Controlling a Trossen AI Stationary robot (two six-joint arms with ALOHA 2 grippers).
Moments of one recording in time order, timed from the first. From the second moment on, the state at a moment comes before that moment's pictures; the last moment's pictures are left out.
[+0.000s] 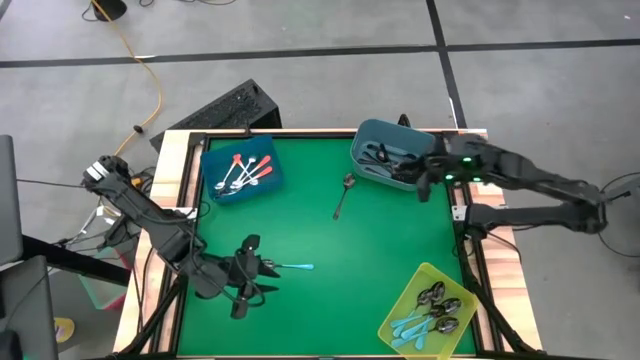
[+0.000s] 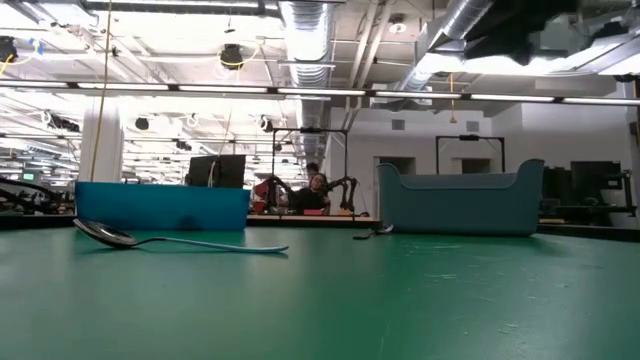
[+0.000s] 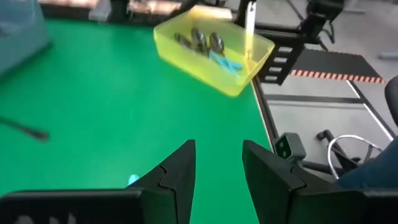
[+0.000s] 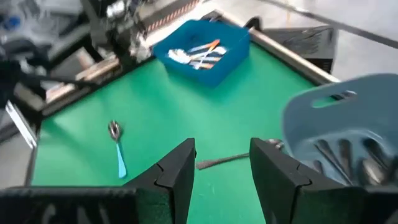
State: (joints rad) left arm -0.68 1.26 1.02 -0.34 -0.48 -0.47; right arm -0.32 0.73 0.91 -0.63 -0.02 0.34
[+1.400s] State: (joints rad) left arm -0.73 1.26 0.97 -0.35 -0.61 -0.64; right arm -0.05 1.85 1.51 -0.89 0.10 -0.22
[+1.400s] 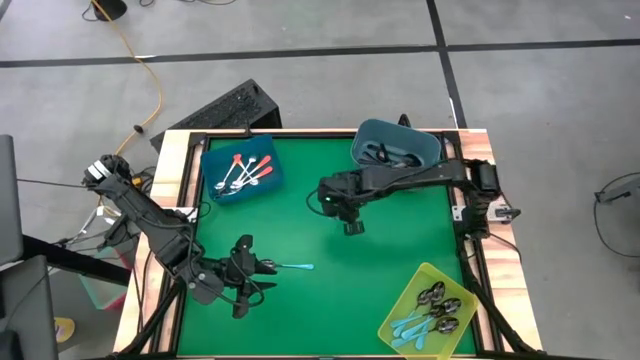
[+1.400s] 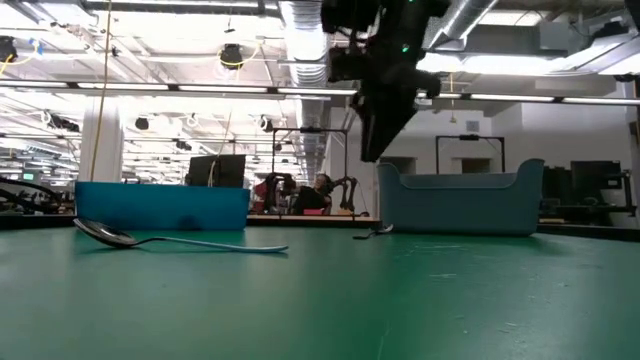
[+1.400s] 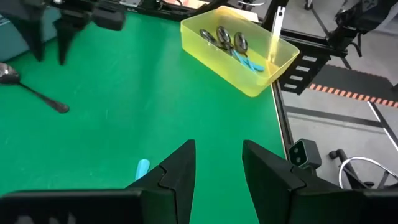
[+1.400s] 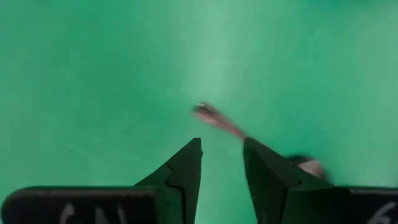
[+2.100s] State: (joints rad) left arm -0.73 1.26 0.96 -0.38 -0.64 -0.66; right arm -0.14 2.10 1.58 -1.02 0.33 -0.70
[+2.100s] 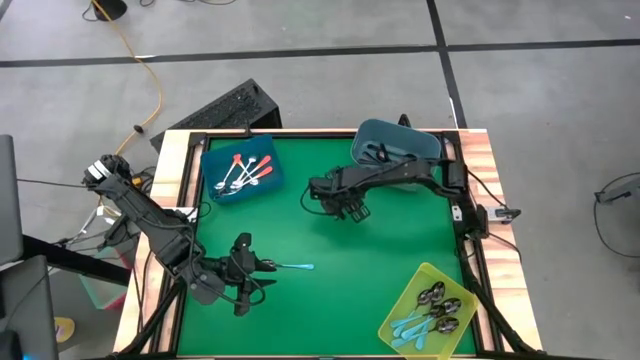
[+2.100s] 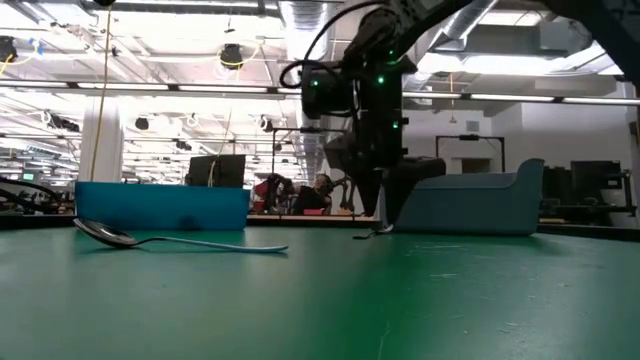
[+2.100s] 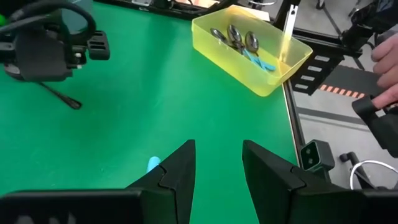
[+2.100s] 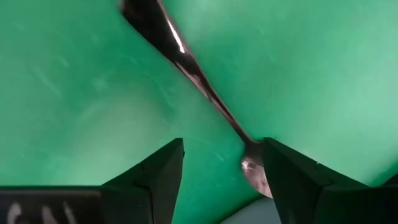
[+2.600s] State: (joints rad) left arm -0.74 1.26 0.96 -0.41 -0.65 -0.66; right arm -0.18 2.10 1.58 -0.96 0.23 -0.93
